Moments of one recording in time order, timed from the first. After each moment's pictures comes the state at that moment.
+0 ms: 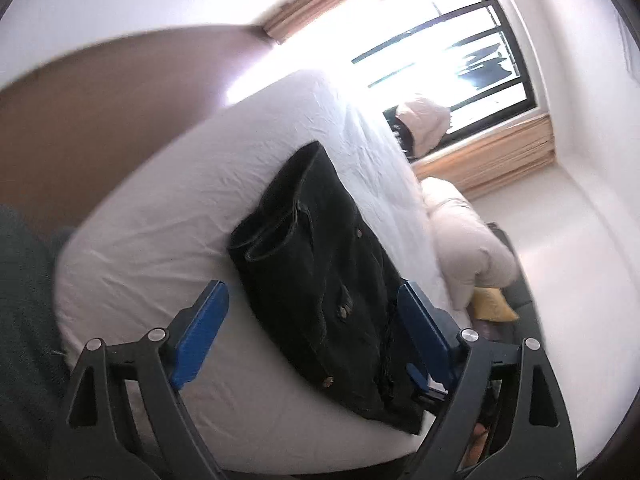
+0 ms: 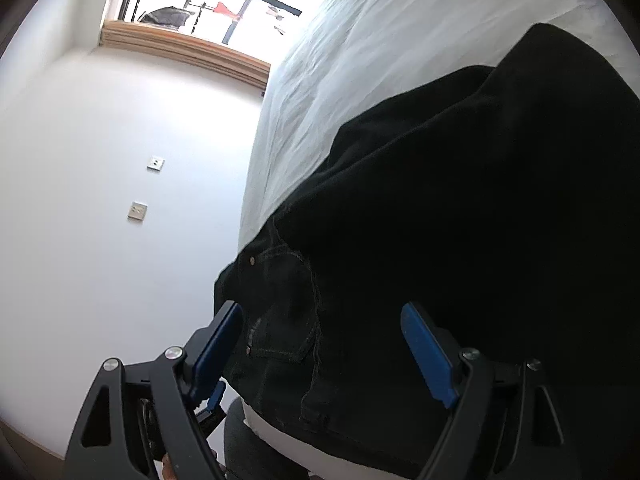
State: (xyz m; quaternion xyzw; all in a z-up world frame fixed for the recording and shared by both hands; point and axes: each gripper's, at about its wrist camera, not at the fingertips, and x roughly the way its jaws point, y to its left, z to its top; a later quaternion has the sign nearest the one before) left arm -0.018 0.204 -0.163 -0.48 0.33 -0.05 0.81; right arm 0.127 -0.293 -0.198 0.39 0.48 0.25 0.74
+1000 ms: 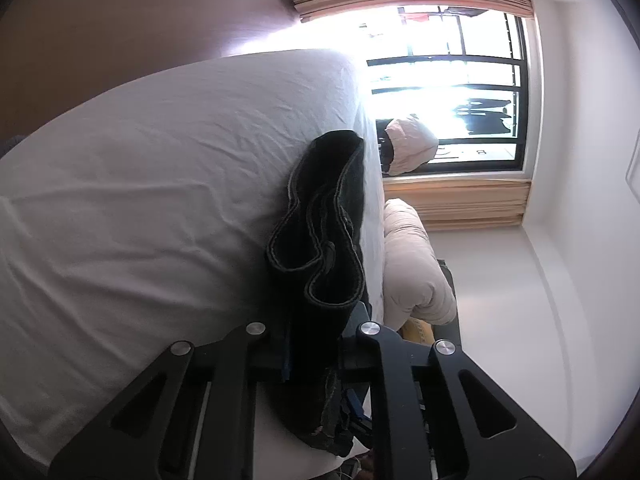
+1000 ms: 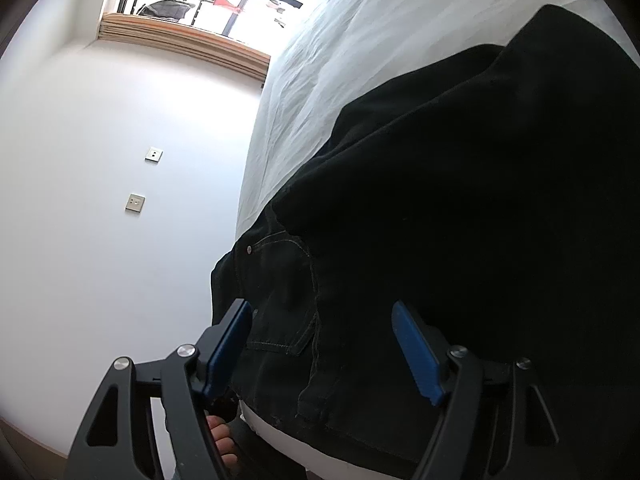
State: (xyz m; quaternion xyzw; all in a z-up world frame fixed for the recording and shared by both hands) left arm 0.016 0.224 -0.228 -0.62 0.30 -0.09 0.72; right arm 0.127 -0.290 -0.204 0.39 0.49 0.26 0.74
